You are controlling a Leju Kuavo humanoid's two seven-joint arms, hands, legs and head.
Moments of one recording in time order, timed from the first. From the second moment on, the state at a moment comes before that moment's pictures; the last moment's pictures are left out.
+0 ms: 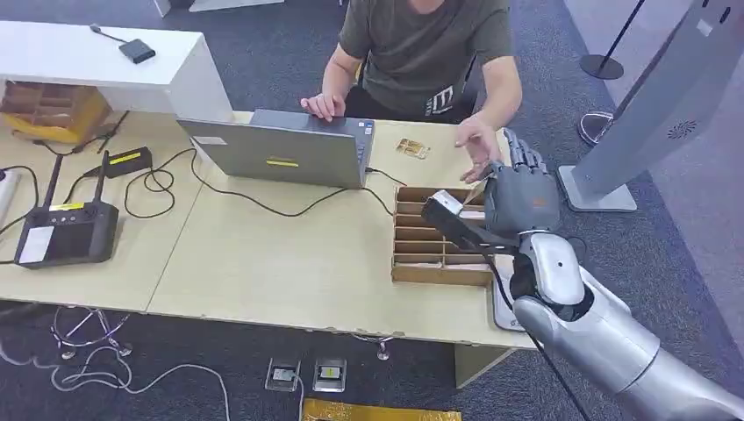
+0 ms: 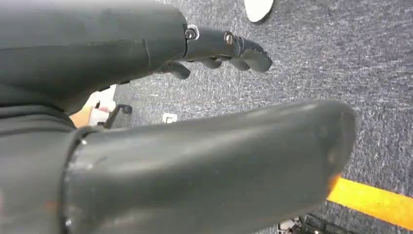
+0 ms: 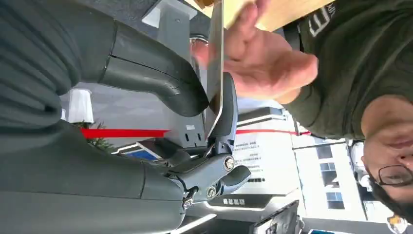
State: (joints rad) left arm -0.14 -0.16 1.27 -0.09 -1.30 0.33 -0.08; right arm -0.79 -0.36 0.95 -1.29 0.89 -0.30 0.60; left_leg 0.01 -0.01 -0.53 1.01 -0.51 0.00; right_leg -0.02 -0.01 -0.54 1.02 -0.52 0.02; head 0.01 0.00
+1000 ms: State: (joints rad) left arm -0.14 -0.16 1.27 -0.09 -1.26 0.39 -0.02; right arm -0.87 -0.19 0.99 -1.11 1.00 -0.37 0.53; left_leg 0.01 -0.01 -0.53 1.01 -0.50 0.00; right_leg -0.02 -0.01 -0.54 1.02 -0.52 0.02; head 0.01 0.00
